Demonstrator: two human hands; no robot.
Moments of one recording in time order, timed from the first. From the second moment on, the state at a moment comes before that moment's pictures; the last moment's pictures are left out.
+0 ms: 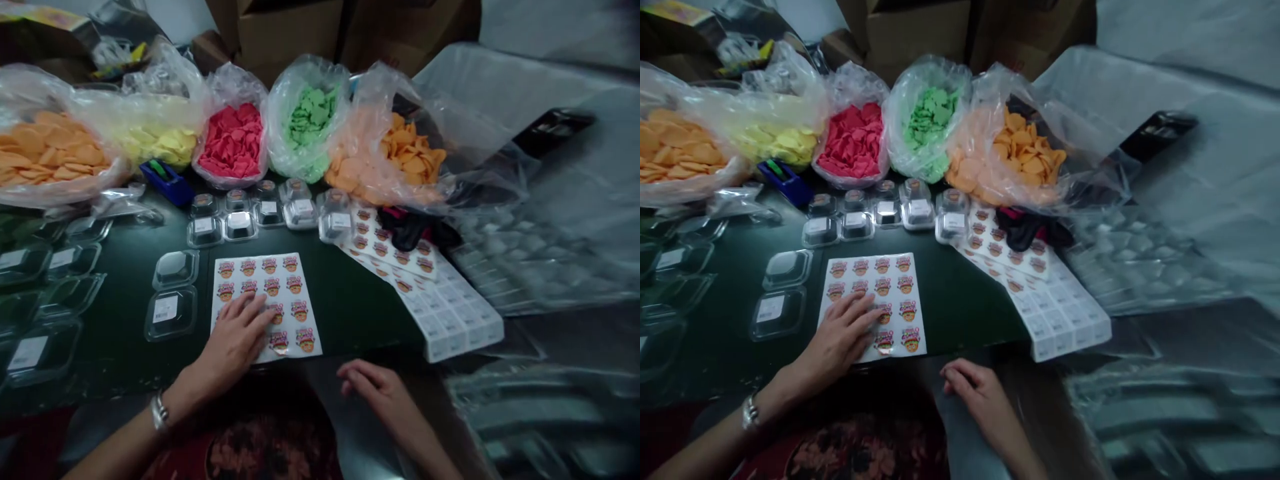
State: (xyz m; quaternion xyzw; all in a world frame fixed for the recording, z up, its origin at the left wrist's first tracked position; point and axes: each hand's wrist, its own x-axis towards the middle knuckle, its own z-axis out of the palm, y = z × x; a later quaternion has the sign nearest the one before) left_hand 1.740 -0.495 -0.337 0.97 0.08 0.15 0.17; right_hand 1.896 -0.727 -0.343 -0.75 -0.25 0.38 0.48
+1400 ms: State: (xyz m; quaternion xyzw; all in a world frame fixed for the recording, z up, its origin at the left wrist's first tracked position) left_hand 1.768 -0.521 -0.318 0.93 0.02 -0.05 0.36; right_hand 1.833 -0.688 -0.360 -0.70 -0.23 0.27 0.62
